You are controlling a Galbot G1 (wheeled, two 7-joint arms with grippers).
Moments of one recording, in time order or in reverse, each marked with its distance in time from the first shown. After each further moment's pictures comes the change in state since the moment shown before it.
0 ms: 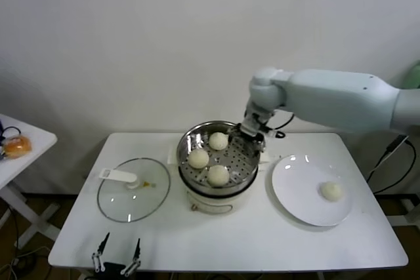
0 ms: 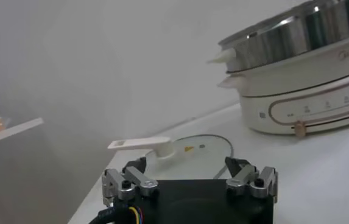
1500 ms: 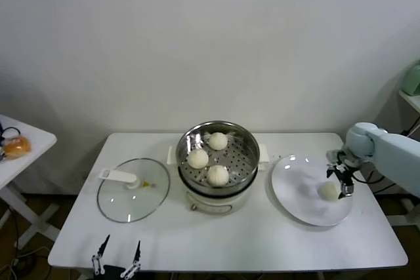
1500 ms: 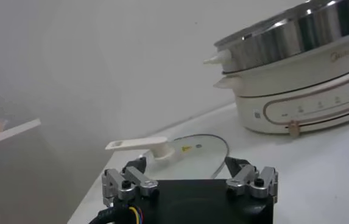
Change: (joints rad) left arm 0.022 0.000 -0.002 -0.015 0.005 0.003 0.008; right arm -0.566 -0.352 0.340 -0.359 -0.199 -0.225 -0.021
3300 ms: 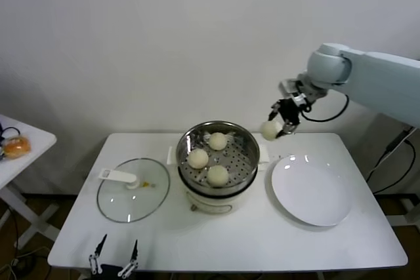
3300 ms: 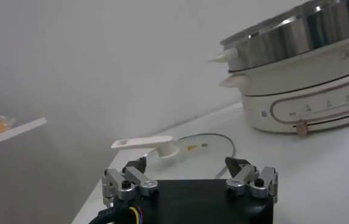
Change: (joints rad) left arm -0.010 0.000 -0.013 0.008 -0.009 0.000 -0.005; right arm 0.643 0.168 -0.292 0.389 0.472 -0.175 0.026
